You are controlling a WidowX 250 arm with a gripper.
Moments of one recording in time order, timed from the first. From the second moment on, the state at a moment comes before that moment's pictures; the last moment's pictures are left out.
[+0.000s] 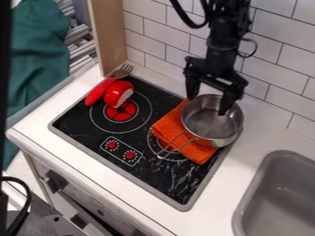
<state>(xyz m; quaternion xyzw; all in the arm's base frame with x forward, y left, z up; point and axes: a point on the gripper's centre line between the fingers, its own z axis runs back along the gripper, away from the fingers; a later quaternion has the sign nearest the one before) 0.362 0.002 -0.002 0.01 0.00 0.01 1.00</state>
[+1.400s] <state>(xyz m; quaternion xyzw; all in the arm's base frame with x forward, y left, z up) 0.375 0.012 -0.018 0.00 0.01 0.01 1.00</state>
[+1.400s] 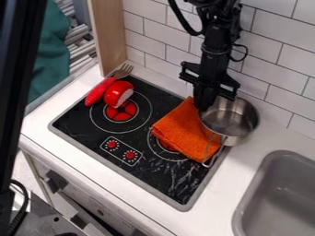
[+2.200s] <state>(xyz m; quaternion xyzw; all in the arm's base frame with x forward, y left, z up) 0.356 0.019 0.028 0.02 -0.07 -0.06 1.00</state>
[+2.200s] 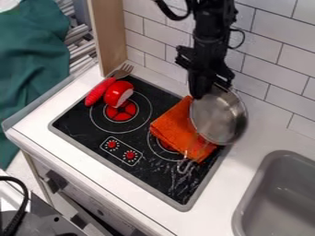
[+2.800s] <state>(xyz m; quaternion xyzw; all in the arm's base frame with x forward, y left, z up) 0.333 0.122 0.048 0.00 -0.06 0.02 1.00</state>
